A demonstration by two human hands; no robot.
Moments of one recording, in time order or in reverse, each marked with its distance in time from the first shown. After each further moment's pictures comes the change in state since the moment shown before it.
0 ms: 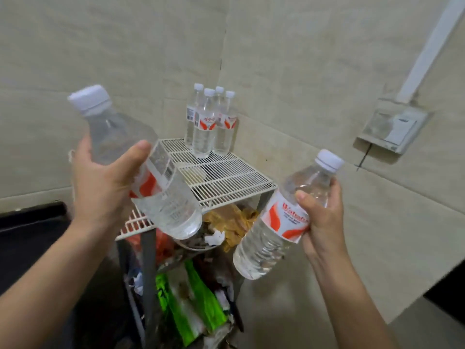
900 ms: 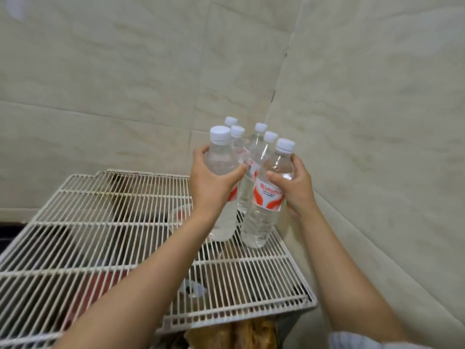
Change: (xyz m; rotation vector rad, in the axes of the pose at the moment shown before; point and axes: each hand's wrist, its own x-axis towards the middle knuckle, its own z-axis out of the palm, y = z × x) left_hand 0.172 -0.187 0.191 0.334 0.232 0.003; right_hand 0.344 0.159 0.054 -0.108 -0.557 0.033
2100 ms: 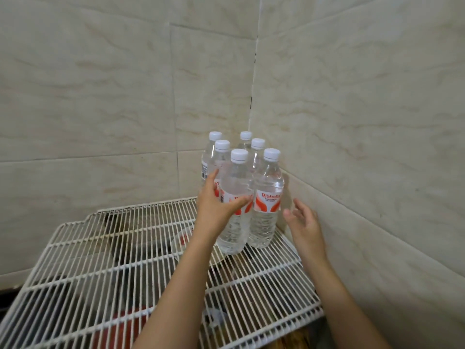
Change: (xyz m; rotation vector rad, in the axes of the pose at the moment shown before) left_hand 0.020 -0.025 0.002 0.177 -0.365 -0.060; right_hand -0.071 0.044 -0.004 -0.390 0.408 0.226
